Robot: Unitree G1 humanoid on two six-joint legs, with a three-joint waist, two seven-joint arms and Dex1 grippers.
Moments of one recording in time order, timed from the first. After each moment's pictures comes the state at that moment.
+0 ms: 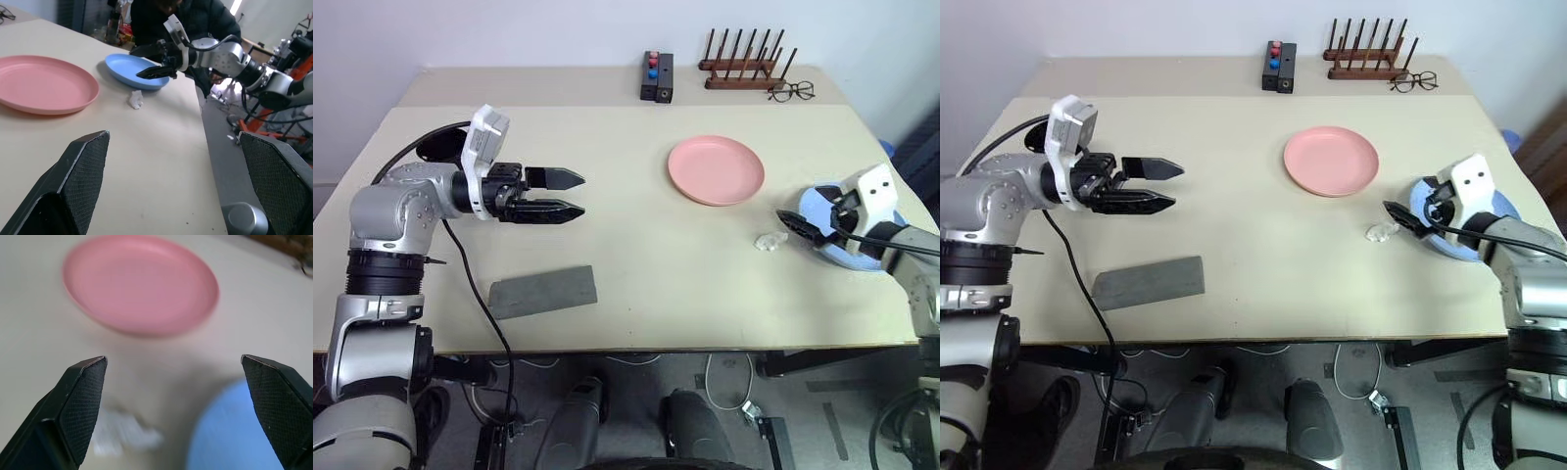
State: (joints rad) left arm -0.82 0.70 0.03 0.25 -0.59 0.72 -1.48; right arm -0.29 -0.88 -0.24 0.13 0.32 0.40 0.73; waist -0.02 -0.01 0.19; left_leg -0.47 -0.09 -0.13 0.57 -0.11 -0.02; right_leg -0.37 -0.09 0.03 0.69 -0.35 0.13
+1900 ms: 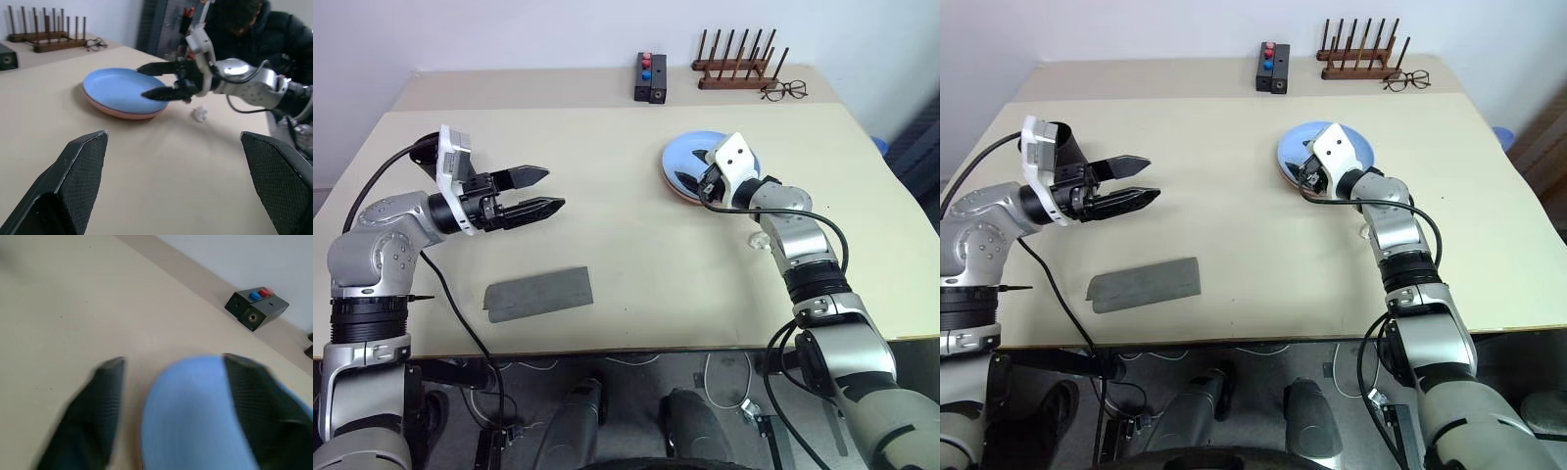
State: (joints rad) left arm -0.59 0.70 0.20 0.09 -0.66 0.63 -1.20; right arm -0.83 -0.42 0.07 0.61 0.02 -0.04 0.65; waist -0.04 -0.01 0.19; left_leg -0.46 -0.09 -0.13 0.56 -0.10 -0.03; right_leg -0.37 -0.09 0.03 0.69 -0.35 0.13
